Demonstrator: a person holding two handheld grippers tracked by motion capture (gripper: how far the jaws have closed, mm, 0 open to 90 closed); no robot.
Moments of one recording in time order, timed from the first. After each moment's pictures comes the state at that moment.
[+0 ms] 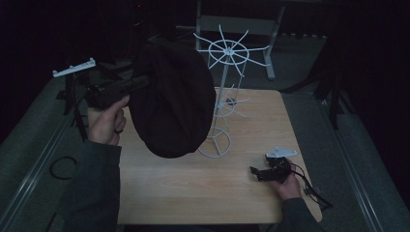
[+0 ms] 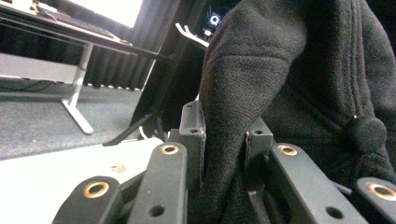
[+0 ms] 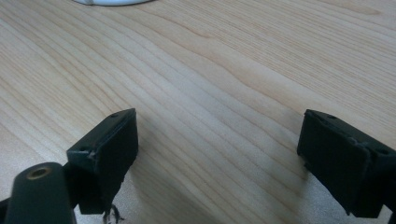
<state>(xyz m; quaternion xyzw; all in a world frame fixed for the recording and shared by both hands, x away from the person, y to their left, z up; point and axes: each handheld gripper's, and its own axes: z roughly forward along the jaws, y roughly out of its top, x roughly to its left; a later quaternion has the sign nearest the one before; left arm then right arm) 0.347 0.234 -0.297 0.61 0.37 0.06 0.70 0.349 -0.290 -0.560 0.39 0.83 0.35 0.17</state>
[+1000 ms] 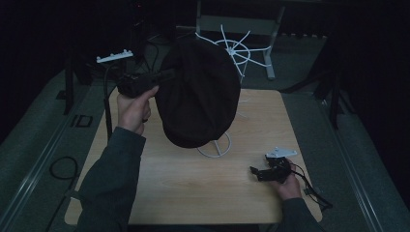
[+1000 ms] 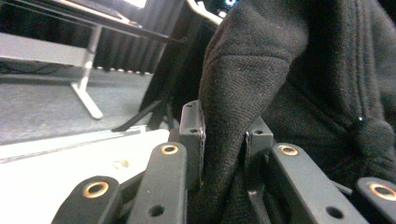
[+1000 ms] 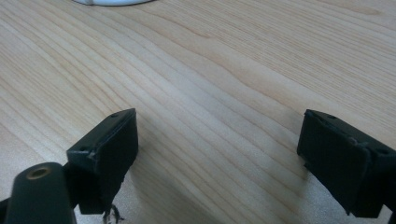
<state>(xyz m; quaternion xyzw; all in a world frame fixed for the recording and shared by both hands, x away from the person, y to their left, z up) 0.389 0.181 -0.297 0.63 0.40 0.07 0.66 0.349 -0.290 -0.560 0.39 0.83 0.35 0.17</state>
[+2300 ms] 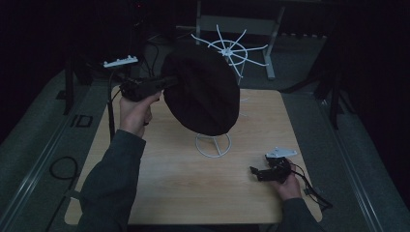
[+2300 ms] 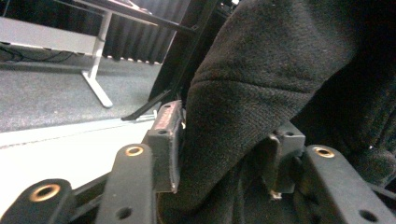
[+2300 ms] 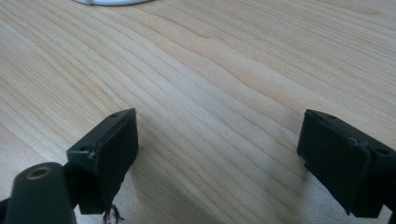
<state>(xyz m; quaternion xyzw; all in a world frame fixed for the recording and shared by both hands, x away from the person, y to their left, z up) 0.396 0.179 -0.314 0.64 0.41 0.07 0.65 0.349 -0.290 -0.561 0.39 0.83 0.35 0.17</state>
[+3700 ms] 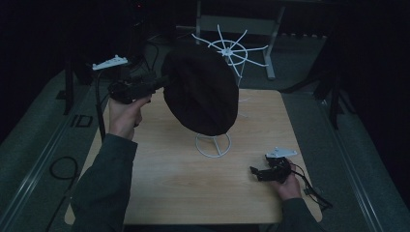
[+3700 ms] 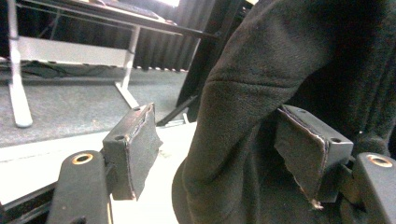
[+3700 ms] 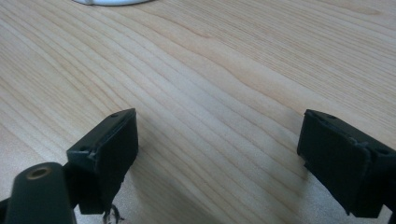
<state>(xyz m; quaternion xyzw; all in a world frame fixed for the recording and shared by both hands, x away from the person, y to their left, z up) 0.375 0.197 -0.304 0.64 0.42 0.14 0.62 0.349 -0.290 -0.560 0.39 0.83 0.35 0.17</state>
